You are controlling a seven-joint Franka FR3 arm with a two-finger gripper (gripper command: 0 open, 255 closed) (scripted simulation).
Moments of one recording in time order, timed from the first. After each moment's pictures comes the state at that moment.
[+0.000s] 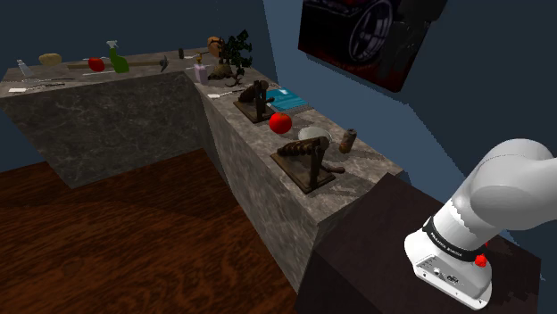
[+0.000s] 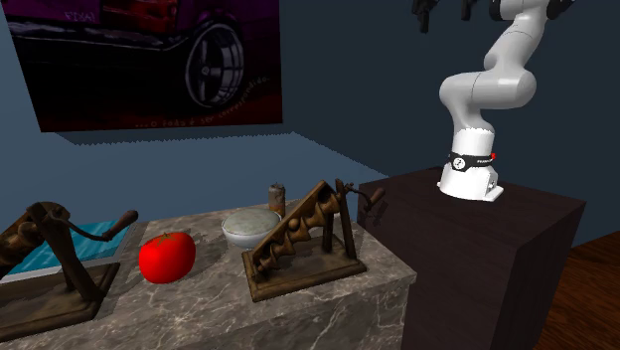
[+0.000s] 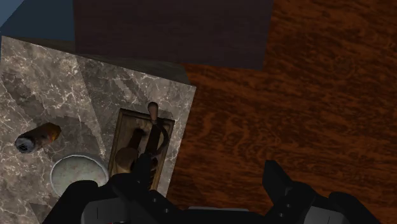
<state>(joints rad) -0.02 -0.83 0.05 -2.31 0.10 1.54 0.01</state>
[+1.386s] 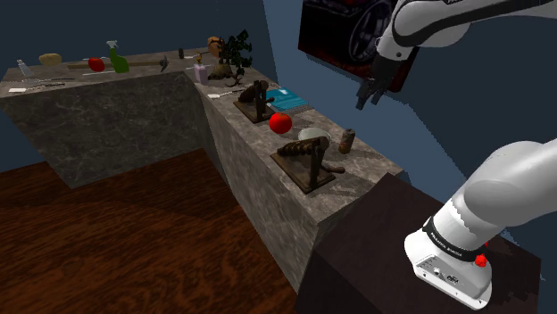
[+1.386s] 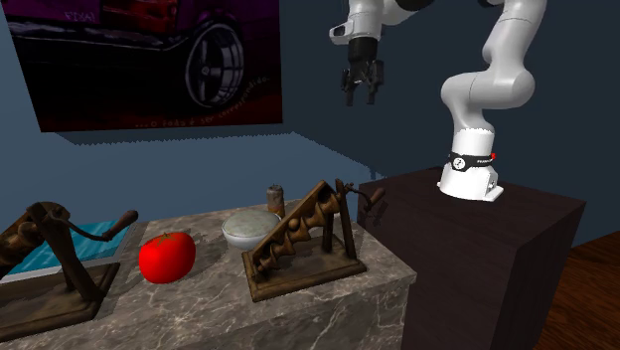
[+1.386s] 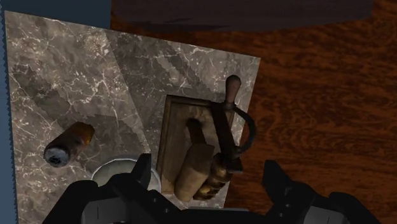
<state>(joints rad) -0.13 -0.50 -0.21 -2.53 0.00 2.09 -0.24</state>
